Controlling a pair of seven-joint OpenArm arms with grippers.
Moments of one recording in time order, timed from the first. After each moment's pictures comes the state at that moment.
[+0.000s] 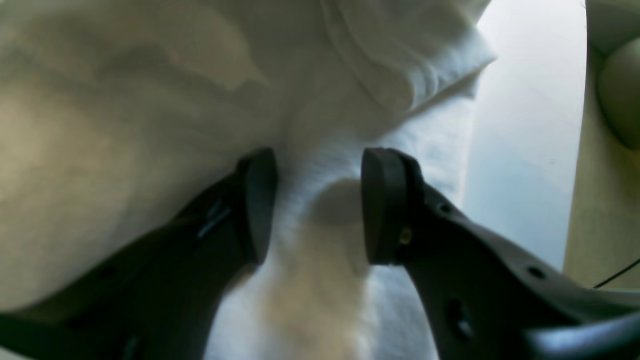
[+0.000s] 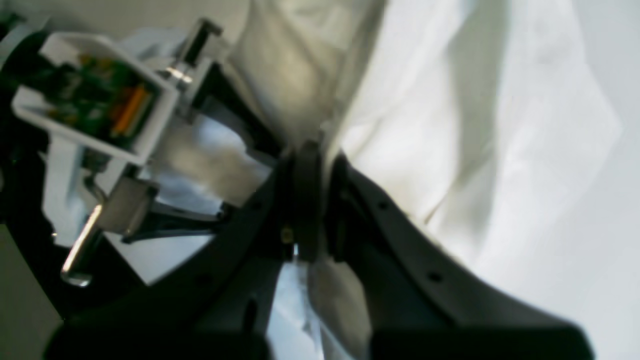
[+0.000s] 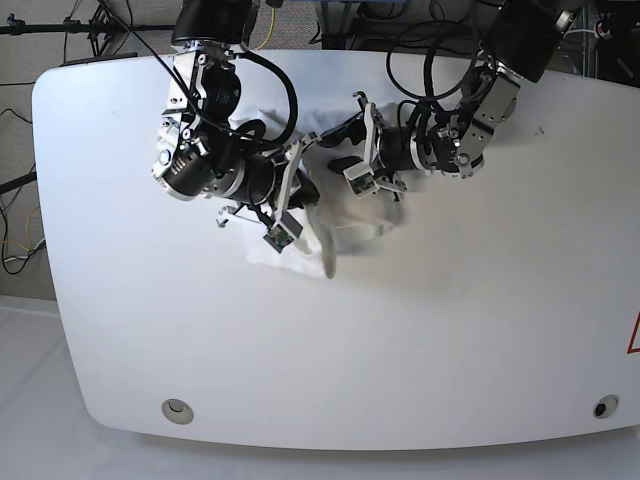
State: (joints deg) left arm -3.7 -17.9 30.2 80.0 -21.7 -42.6 29.4; right arm -0.4 -5.9 3.3 109.3 26.7 40.0 -82.8
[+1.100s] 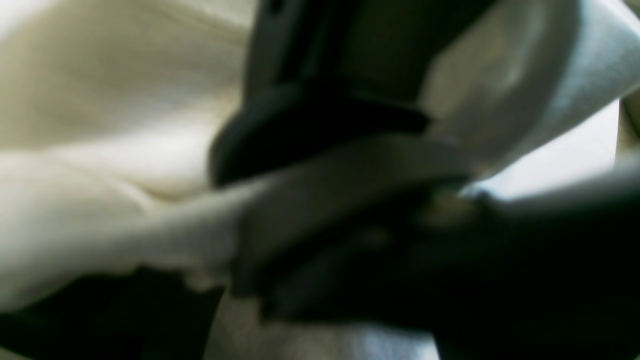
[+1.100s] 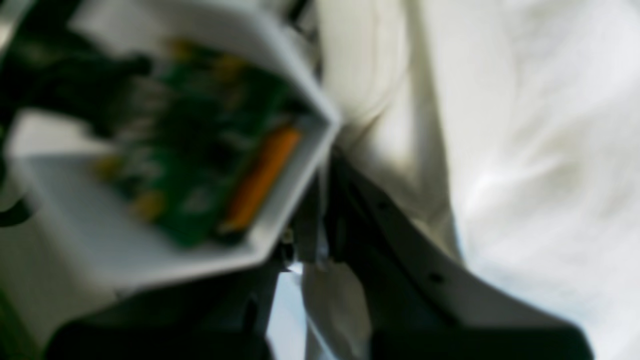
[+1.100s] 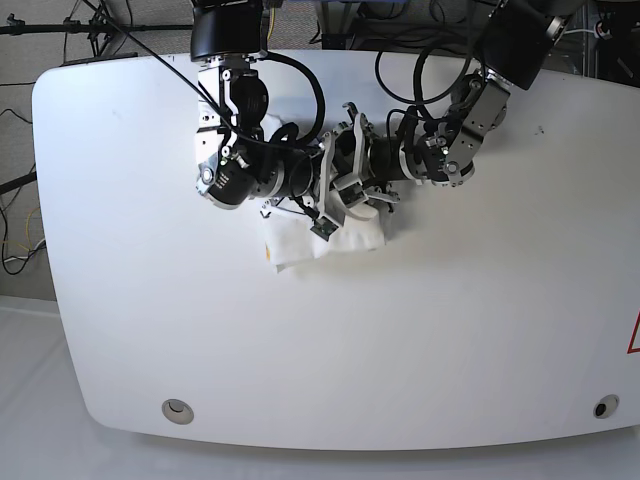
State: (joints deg) left arm -5.2 -15.3 30.1 79.8 -20.0 -41.9 31.5; right arm 2.2 -7.0 -3.8 97.7 26.1 40.0 -82.7
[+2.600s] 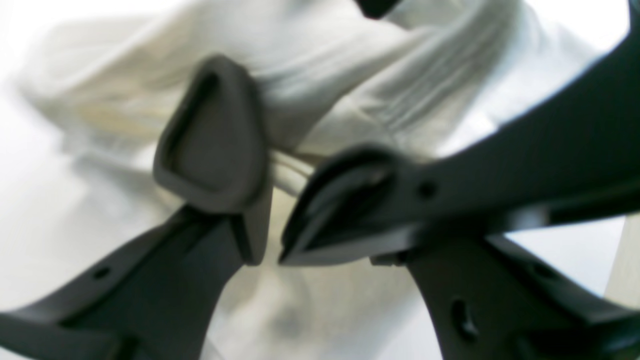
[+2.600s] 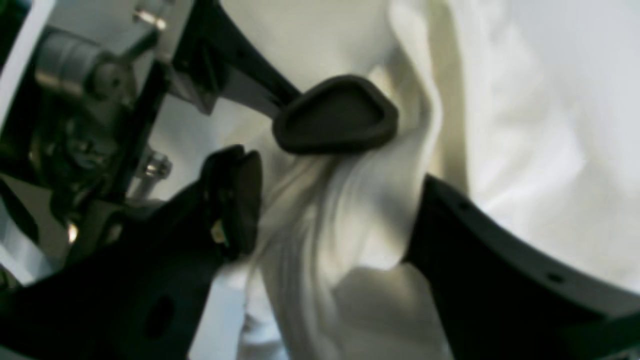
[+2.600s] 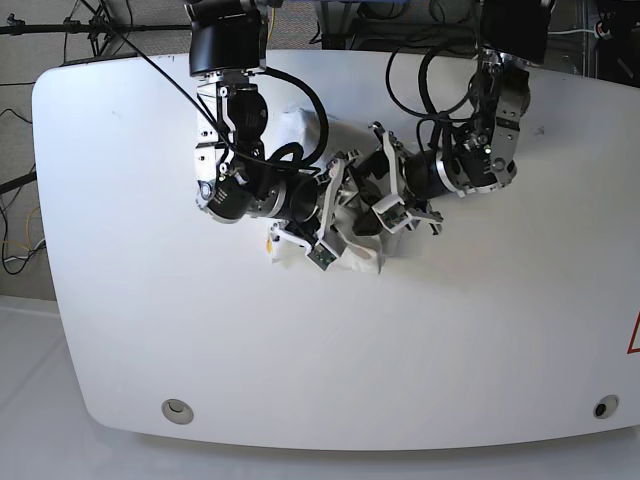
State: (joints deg) left arm 0.6 -11.5 7.5 94.5 -18.2 -45.0 39.4; right arm 4.5 -6.8 -3.7 94.7 29.8 38.8 -72.3
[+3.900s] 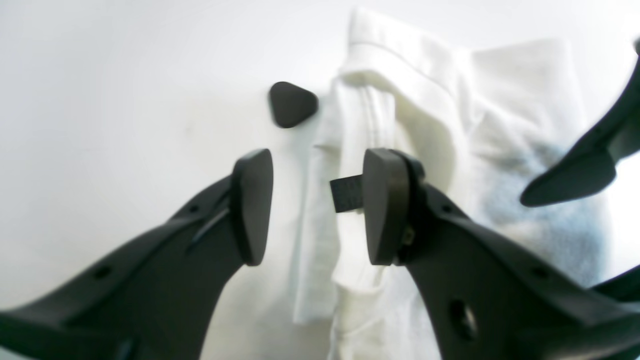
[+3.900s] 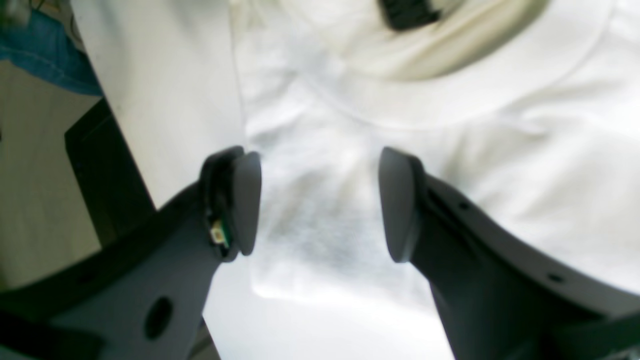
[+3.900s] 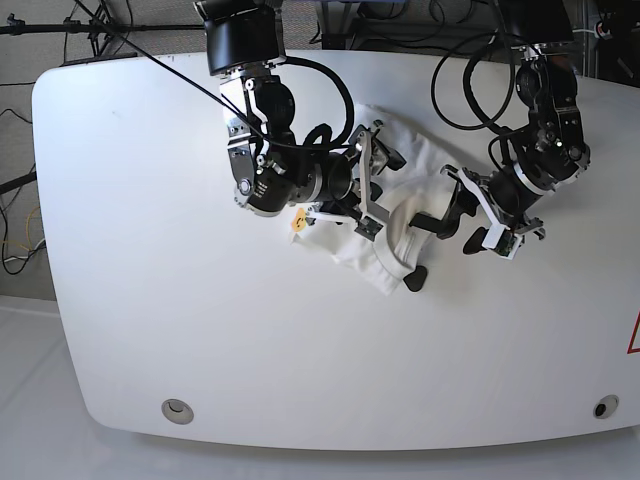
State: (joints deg) left arm 4.7 -11.9 -13.2 98.3 -19.3 -41.9 37.9; right arm 4.4 -8.8 -11.4 93.9 26.7 39.7 -77.6
